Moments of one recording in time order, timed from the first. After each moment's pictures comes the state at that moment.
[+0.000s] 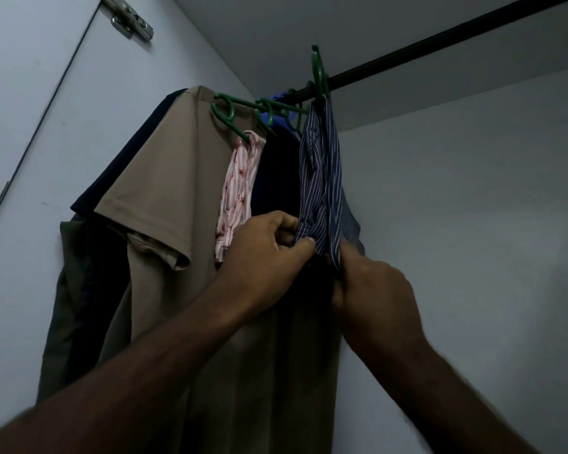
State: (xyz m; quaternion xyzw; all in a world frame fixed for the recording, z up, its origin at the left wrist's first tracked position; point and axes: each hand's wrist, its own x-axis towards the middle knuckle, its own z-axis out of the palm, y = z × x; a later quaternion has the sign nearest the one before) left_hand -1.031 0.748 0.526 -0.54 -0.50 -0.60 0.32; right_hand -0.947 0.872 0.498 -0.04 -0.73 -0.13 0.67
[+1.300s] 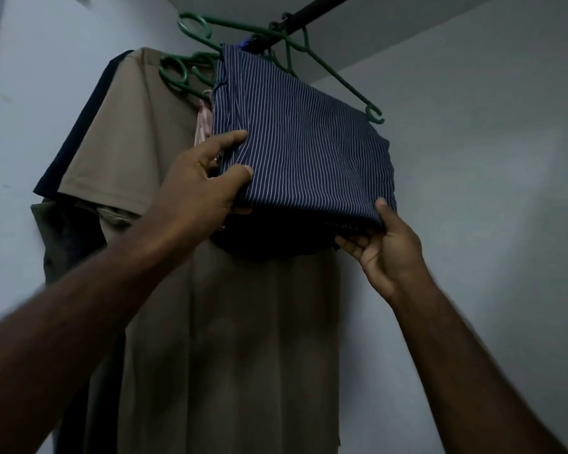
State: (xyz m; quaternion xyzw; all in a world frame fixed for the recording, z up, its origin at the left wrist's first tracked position) left_hand -1.028 0.707 0.539 -0.52 -0.50 -0.63 0.26; right_hand -0.958 0.941 0.498 0.20 -0.45 0.74 0.47
